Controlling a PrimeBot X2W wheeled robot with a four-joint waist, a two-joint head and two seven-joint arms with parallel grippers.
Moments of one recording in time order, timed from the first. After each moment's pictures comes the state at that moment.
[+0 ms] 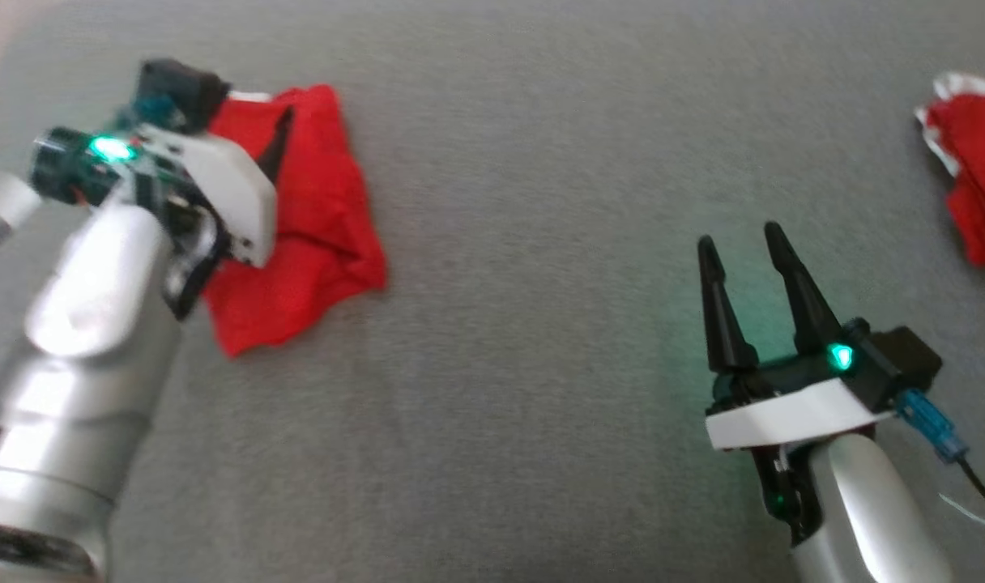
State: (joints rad) left arm -0.86 0.29 -0.48 0.70 -0.35 -0.13 0.27; right arm -0.16 -0.05 0.17 0.17 0.19 0.13 -0.25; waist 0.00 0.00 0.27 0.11
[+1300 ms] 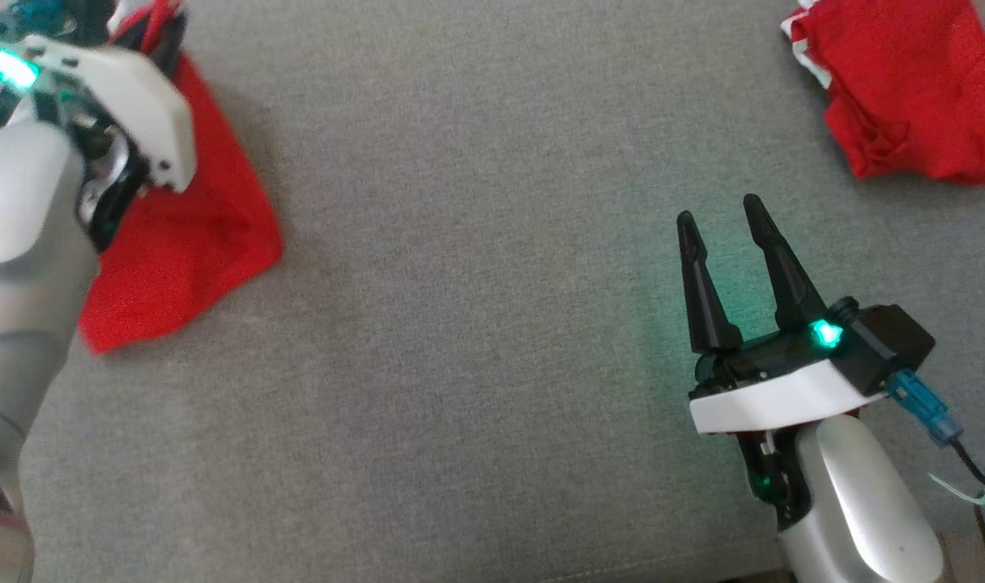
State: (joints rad) left arm -1.13 0.43 -0.84 0.89 -0.69 -0.13 0.16; right arm -0.22 -0.05 0.22 0.15 0.23 0.13 -0.25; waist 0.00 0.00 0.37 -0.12
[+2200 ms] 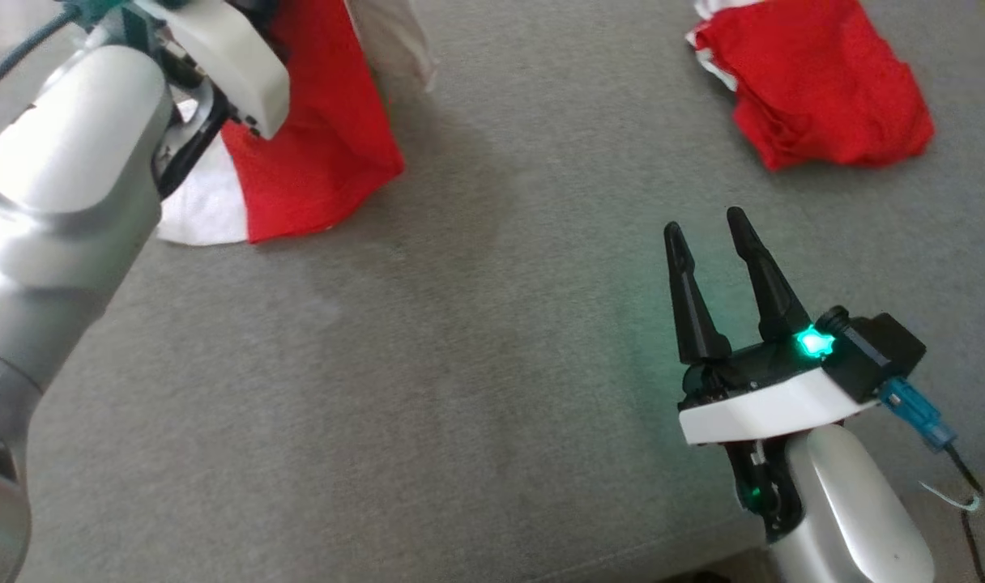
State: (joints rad) left arm -1.29 0.41 -1.12 0.74 -0.74 -0.13 -0.15; right arm -0.20 -0.05 0.26 0.15 0.30 0.13 -0.25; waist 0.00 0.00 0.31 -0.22
